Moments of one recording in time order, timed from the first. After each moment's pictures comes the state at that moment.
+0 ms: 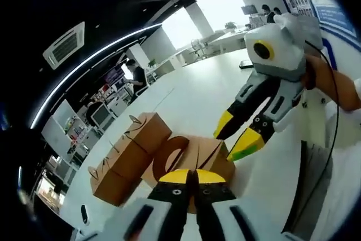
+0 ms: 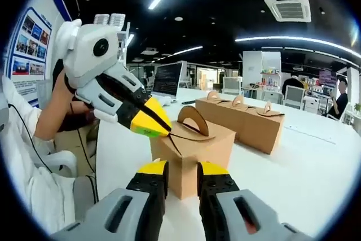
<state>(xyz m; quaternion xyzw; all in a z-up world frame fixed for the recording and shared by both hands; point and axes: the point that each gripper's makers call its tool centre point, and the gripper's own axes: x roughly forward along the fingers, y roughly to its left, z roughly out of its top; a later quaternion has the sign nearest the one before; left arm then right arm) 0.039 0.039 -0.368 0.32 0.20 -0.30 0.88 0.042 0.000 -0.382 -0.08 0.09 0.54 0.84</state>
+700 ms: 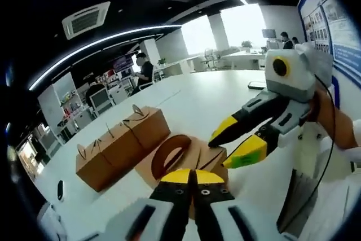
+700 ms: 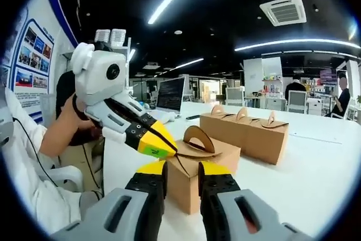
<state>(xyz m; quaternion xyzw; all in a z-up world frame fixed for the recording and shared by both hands) 0.040 0.041 -0.367 0.20 0.21 -0.30 0.91 0.037 0.011 -0.360 -0.04 0.05 0.55 0.83</state>
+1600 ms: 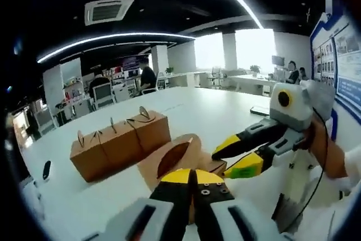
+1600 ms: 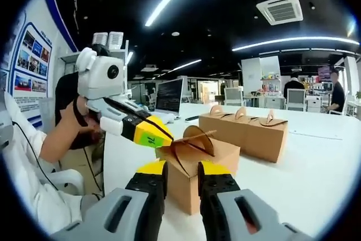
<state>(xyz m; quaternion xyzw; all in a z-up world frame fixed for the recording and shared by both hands) 0.041 0.056 -0.349 0.08 0.18 -0.31 0.93 0.038 0.010 -0.360 -0.02 0.06 0.55 0.84</state>
